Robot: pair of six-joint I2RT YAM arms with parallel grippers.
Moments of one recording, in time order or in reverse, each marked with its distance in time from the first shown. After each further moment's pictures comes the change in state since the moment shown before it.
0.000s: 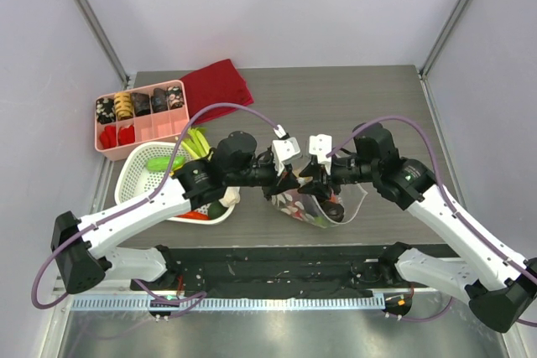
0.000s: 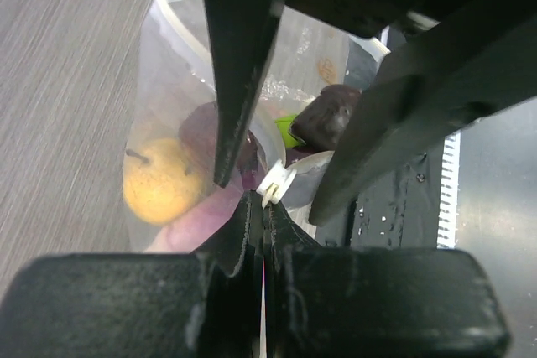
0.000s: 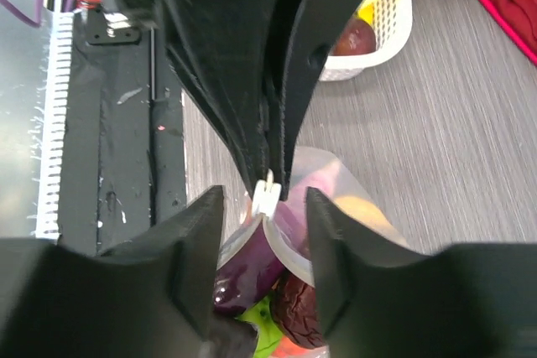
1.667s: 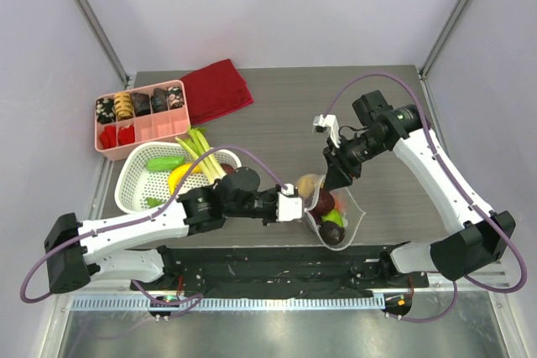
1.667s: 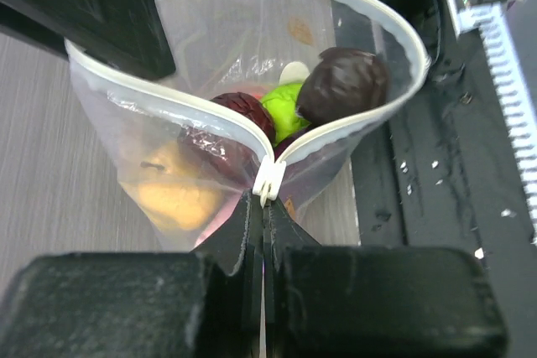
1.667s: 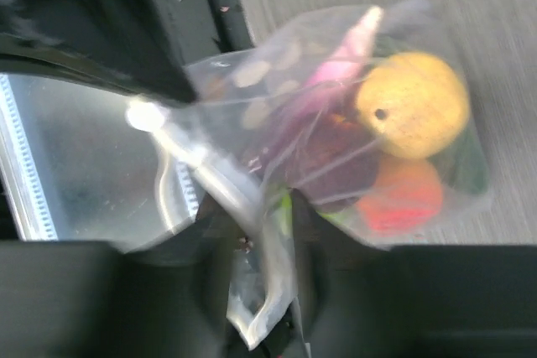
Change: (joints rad) left arm -0.180 -0.079 -0.254 0.190 -0.063 0.424; right arm -0.263 0.381 0.386 -0.778 -0.086 -0.146
